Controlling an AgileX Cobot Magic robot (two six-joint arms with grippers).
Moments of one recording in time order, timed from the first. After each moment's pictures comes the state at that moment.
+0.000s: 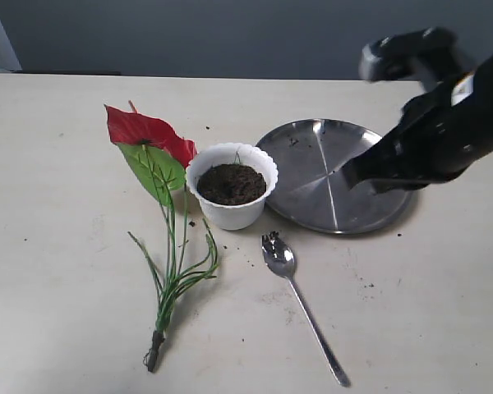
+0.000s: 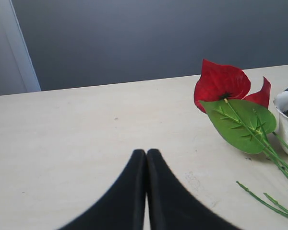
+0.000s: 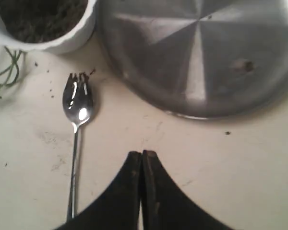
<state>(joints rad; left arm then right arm) -0.11 0.01 0.00 0.03 0.23 0.01 0.59 1.38 -0.96 0.12 0.82 -0.08</state>
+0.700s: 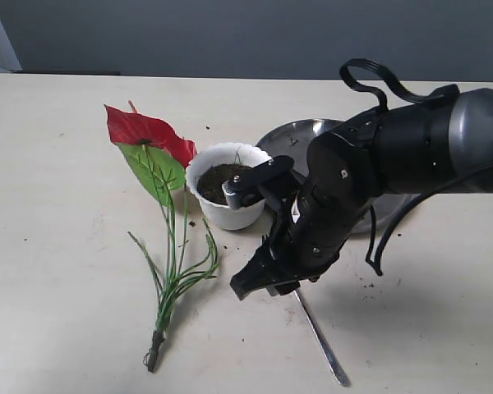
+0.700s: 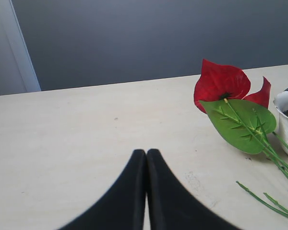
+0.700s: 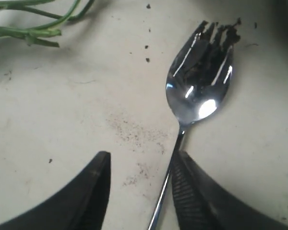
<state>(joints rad) -0.11 0.01 0.00 0.03 0.23 0.01 0.91 1.76 -0.96 0.11 0.65 0.03</state>
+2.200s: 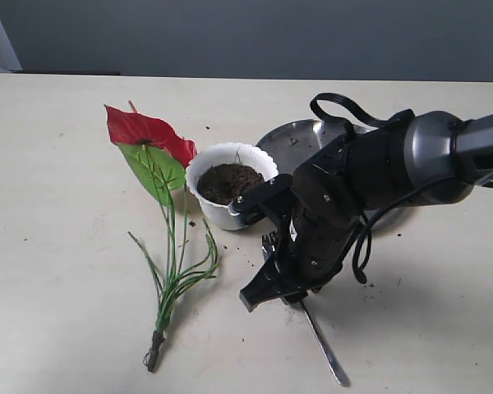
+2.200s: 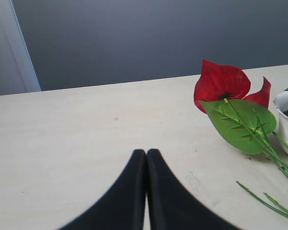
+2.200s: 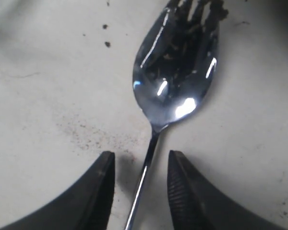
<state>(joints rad) -0.11 0.01 0.00 0.03 0.23 0.01 0.91 1.86 -0.96 -0.01 0.63 0.12</state>
